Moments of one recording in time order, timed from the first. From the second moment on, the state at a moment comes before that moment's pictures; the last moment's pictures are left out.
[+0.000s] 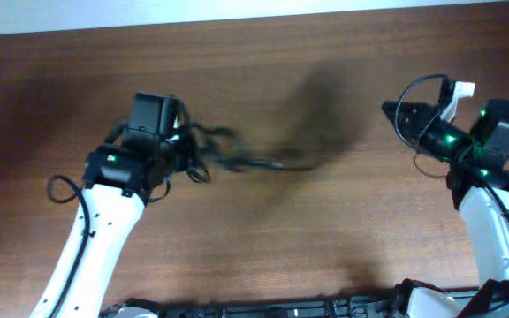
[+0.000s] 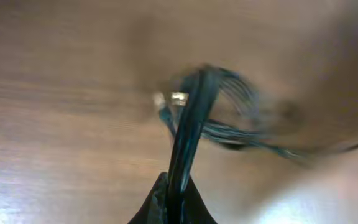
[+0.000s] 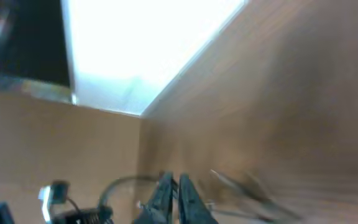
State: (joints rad) left arm -0.28 1.33 1.22 -0.93 -0.04 -0.41; right arm -0.37 1.30 0.74 0.02 -1.02 0.75
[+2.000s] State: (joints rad) left arm -0.26 1.57 1.25 -0.60 1.27 0.20; right arm 0.29 1.32 0.73 0.11 -0.78 0.37
